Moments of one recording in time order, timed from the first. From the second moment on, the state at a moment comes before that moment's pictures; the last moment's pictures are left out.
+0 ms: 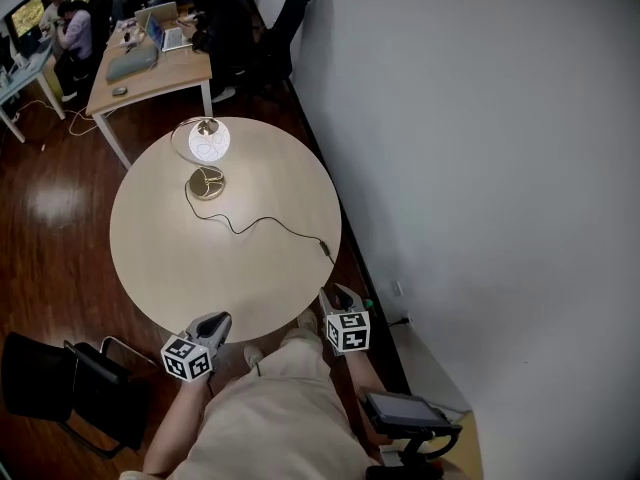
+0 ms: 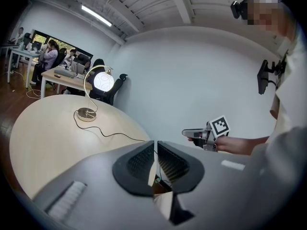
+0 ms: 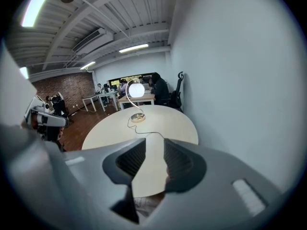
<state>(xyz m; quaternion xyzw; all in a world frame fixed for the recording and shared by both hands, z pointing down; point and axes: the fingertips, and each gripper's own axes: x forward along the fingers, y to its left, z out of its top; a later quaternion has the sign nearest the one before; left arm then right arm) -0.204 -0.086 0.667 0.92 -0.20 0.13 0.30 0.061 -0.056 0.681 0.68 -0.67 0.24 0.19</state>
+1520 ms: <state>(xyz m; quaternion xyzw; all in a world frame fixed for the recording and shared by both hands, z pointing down) -0.004 -0.156 0.646 0.88 -0.31 0.17 0.32 0.200 -0.186 0.867 0.52 -0.71 0.33 0.34</state>
